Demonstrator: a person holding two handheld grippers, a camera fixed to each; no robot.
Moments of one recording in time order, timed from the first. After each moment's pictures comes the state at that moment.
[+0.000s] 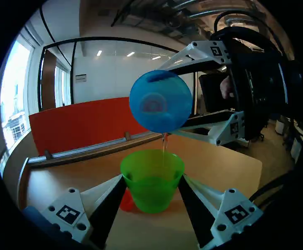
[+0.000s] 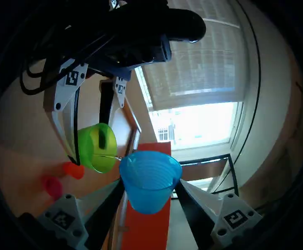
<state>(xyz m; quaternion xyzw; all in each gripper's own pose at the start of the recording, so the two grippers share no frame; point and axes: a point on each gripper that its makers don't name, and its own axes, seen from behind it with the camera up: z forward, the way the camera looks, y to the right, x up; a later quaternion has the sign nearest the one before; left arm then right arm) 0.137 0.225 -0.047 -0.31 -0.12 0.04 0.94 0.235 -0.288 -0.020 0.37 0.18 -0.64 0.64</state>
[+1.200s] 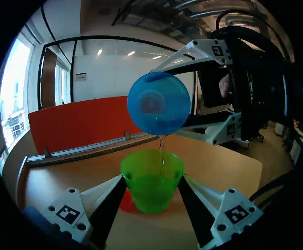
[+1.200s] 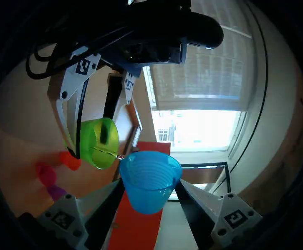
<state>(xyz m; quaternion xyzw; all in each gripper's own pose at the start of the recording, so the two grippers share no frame) 0.133 0.225 -0.039 -0.31 -0.12 0.03 0.94 0.227 -0.291 -0.039 0.36 0.19 -0.68 0.61</state>
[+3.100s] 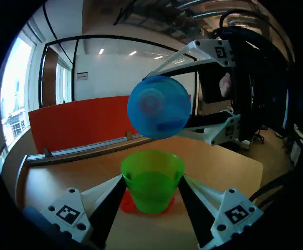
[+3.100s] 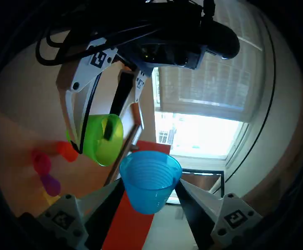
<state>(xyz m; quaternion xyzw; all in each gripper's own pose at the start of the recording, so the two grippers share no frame) 0.131 0.221 -0.030 -0.30 -0.12 0.03 0.94 0.223 -0.300 -0.008 0.35 0.21 -0.71 0.57</state>
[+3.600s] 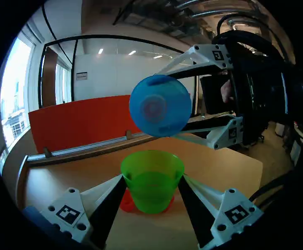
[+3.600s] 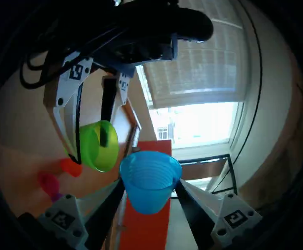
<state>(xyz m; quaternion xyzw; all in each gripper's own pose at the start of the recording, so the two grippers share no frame) 0.130 0.221 -0.034 -0.30 -0.13 0.03 0.94 0.221 -0.291 -0.004 0.37 0.17 -0.63 0.66</state>
